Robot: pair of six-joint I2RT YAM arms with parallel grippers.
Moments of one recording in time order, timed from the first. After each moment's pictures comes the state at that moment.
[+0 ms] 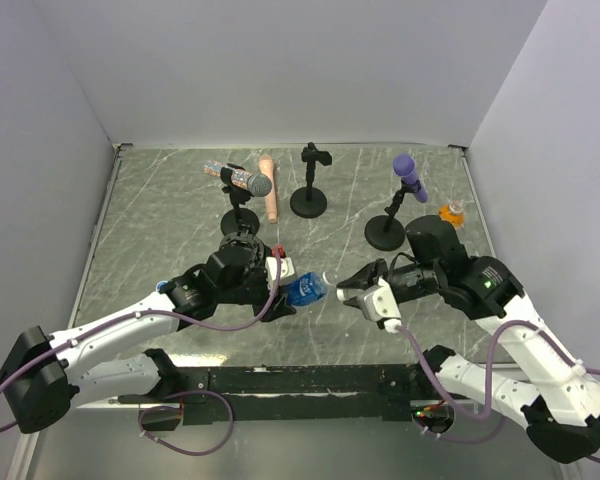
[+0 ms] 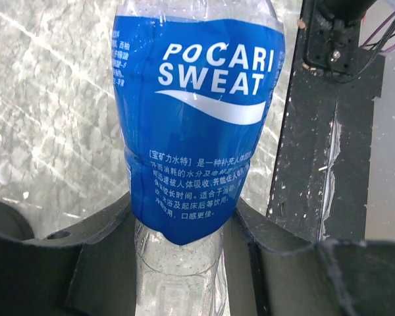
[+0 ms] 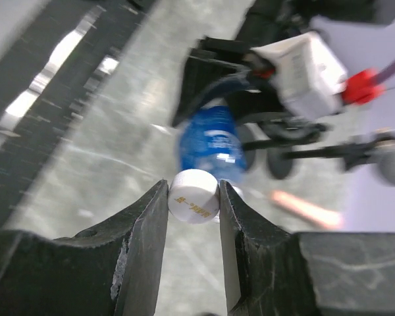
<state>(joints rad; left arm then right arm) -0.87 1.05 0.65 -0.10 0.47 0.11 0.66 0.90 1.16 -1.04 -0.86 -1.29</state>
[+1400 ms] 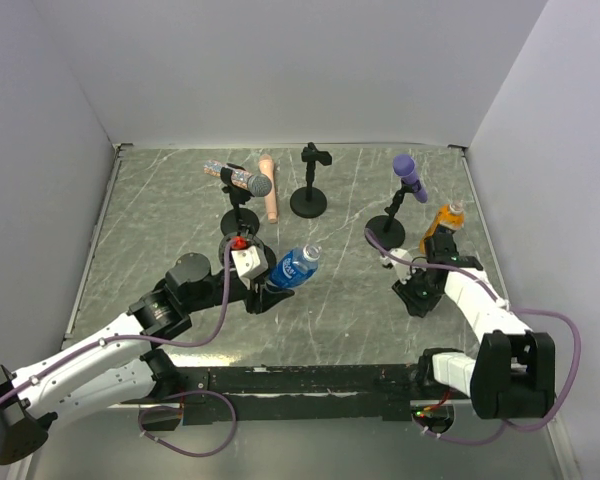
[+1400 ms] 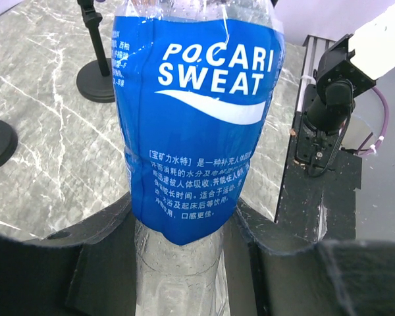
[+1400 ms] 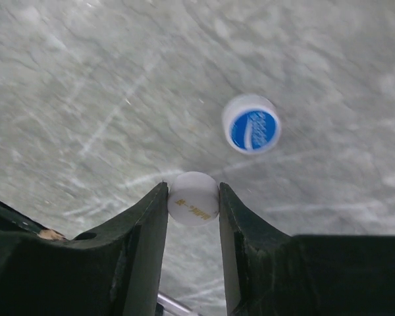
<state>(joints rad) -0.87 0.79 0.59 0.10 0.38 -0.02 -0.02 1.14 0.62 -0.83 -0.23 -0.81</state>
